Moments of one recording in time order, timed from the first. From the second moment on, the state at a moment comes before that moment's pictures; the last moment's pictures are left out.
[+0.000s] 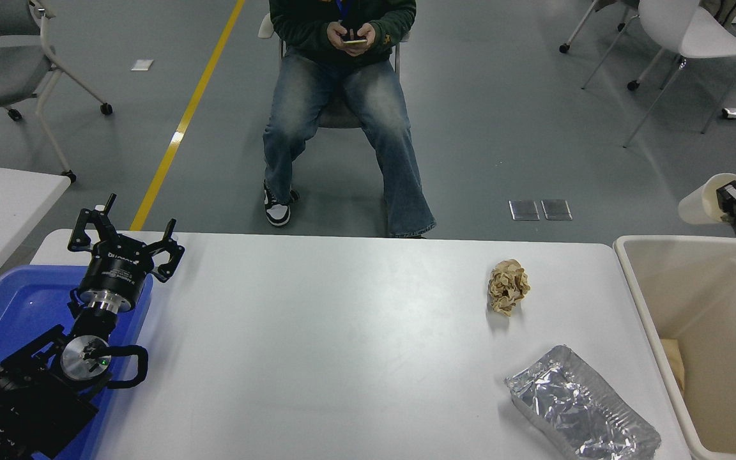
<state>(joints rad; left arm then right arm) -0.55 0.33 -0.83 -0.44 -0.19 -0.66 -0.48 1.09 -0.49 -0.41 0.20 -0.10 -0.01 -0.13</state>
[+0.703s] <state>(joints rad) -0.55 0.33 -0.83 -0.44 -0.19 -0.66 -0.48 0.84 -0.41 -0.15 0.08 -0.10 -0.20 -0.13</state>
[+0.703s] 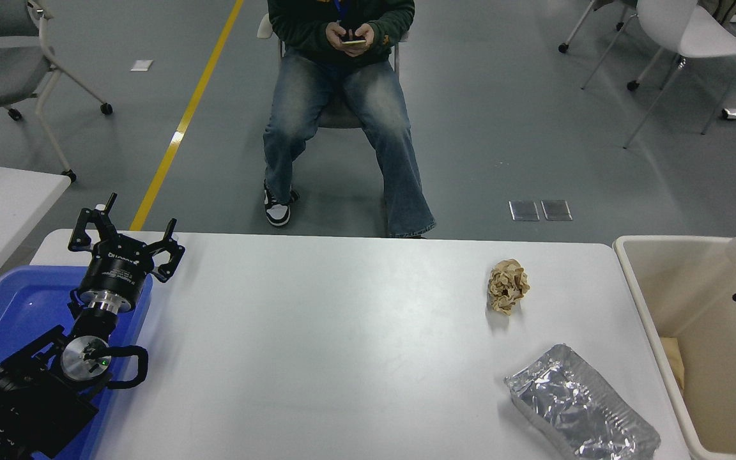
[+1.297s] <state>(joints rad) -0.55 0.33 -0.83 -0.44 -0.19 -0.66 -0.48 0.79 -0.40 0.00 0.06 -0.09 -0.23 -0.14</state>
